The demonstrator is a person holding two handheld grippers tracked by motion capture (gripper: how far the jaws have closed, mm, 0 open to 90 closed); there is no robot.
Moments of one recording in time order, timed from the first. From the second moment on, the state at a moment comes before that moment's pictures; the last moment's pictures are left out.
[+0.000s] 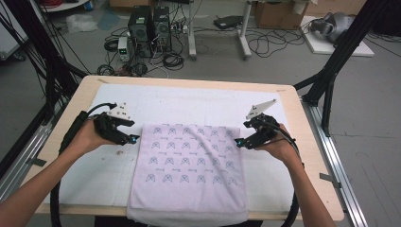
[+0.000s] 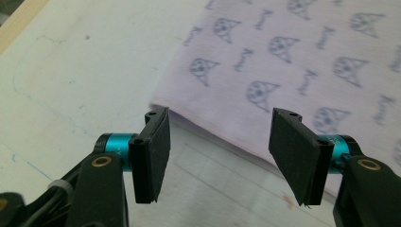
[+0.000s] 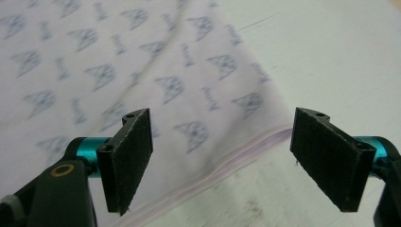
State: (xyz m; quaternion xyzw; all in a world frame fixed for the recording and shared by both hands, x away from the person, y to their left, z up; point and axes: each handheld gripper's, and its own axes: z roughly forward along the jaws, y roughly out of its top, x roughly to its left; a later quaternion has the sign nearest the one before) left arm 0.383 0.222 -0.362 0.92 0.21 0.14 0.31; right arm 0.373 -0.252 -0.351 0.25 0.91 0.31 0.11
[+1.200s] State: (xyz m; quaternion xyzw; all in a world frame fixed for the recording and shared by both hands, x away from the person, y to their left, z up) left arm 0.461 0.201 -0.417 0.91 0.32 0.06 0.27; right arm 0.460 -0.230 -0.411 0.29 0.93 0.21 0.04
